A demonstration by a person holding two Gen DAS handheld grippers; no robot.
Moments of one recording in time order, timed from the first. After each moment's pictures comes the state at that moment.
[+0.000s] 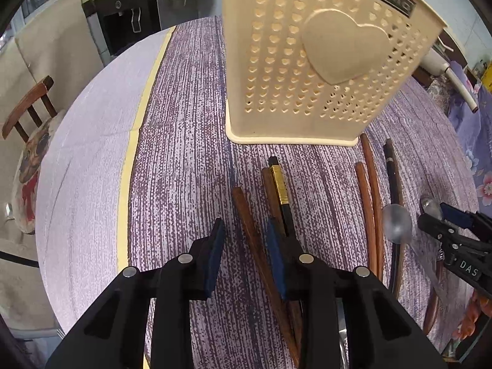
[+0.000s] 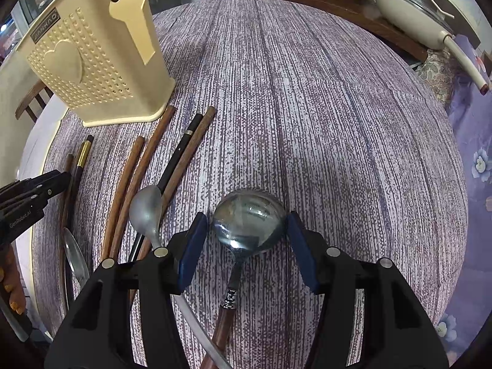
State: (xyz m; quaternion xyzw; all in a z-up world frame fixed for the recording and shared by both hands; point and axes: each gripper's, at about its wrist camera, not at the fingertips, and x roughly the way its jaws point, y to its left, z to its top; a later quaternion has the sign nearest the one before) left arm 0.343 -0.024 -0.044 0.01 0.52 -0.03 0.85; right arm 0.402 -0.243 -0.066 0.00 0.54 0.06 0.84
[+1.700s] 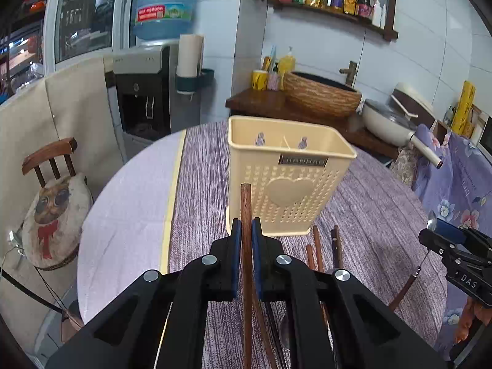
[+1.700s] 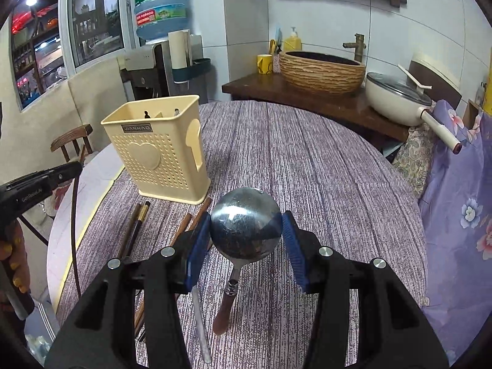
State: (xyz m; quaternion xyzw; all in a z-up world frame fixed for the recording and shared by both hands) left arm 0.284 -0.011 0.060 -0.03 0.32 -0.05 0.95; right arm 0.331 -0.270 0.048 0.00 0.35 0.10 0.93
